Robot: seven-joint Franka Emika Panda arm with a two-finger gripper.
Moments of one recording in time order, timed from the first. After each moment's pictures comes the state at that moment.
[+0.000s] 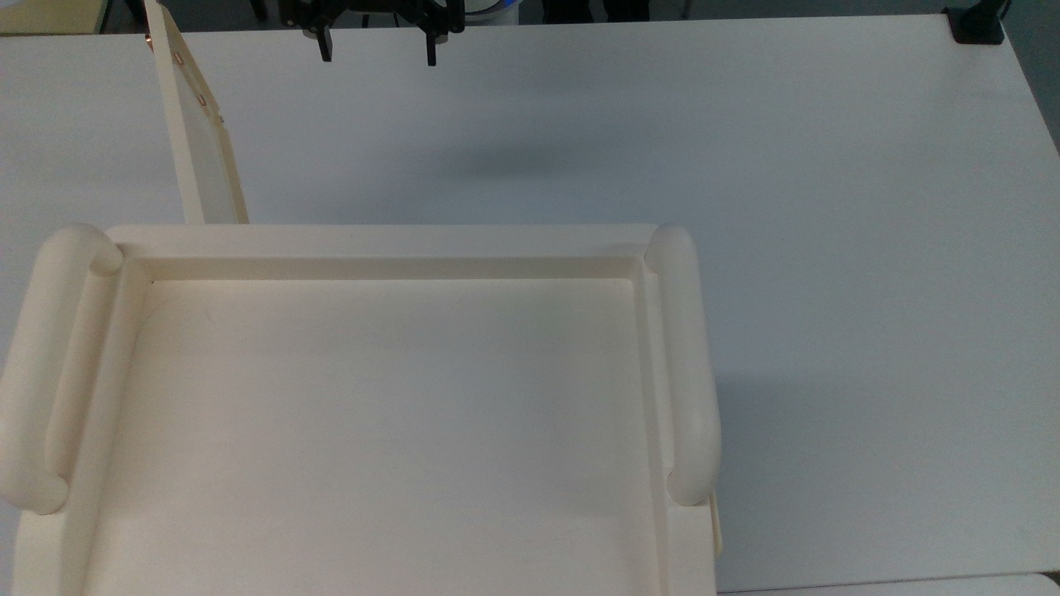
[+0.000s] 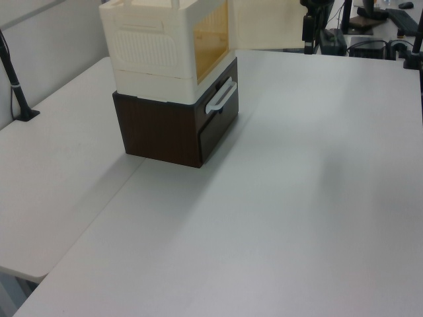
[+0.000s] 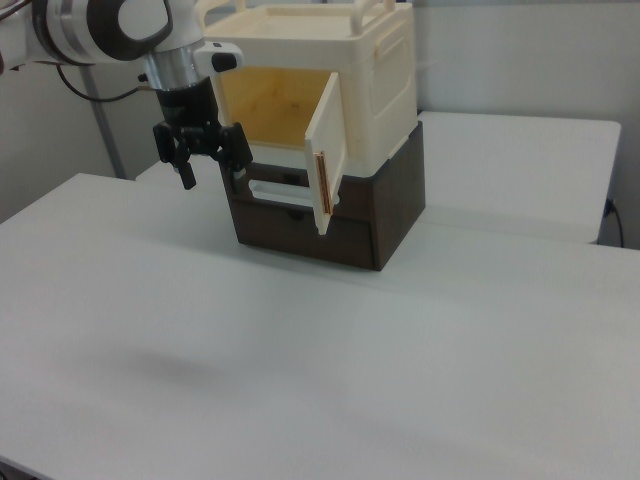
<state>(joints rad) 0.10 0.06 -0.11 -1.55 -0.07 1.61 -0.06</state>
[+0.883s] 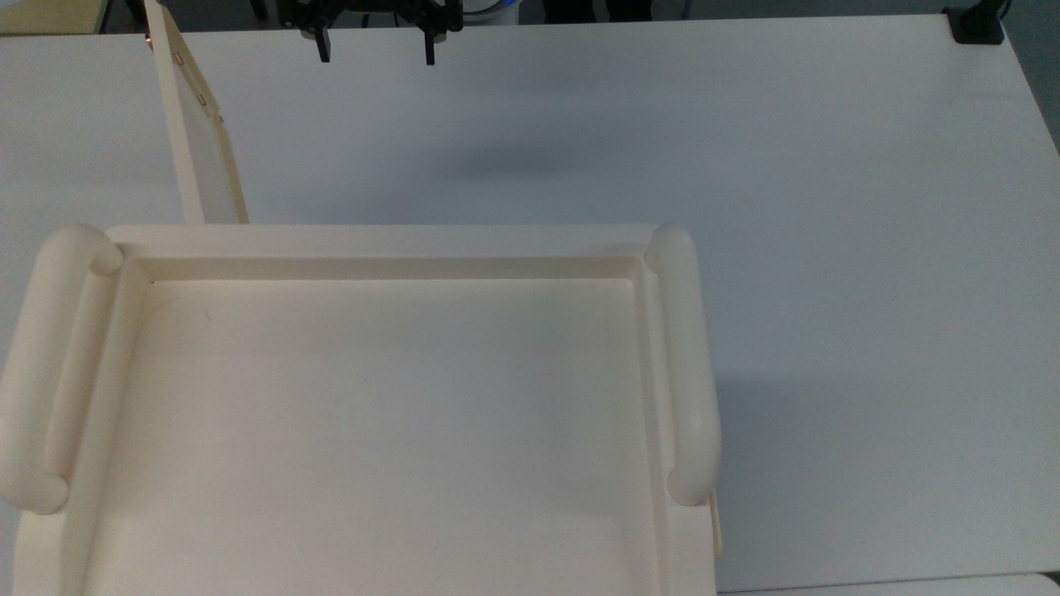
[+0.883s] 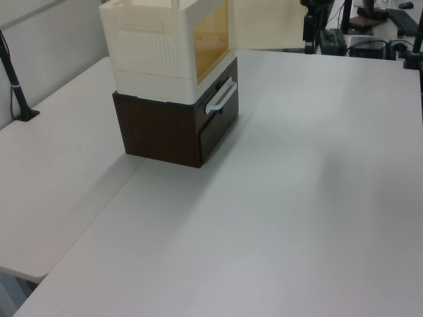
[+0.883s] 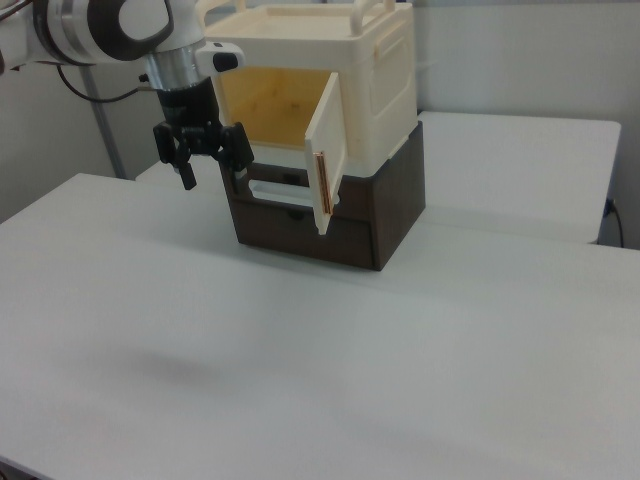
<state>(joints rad) 0.10 0.06 -0.11 -1.55 -0.07 1.61 -0.08</state>
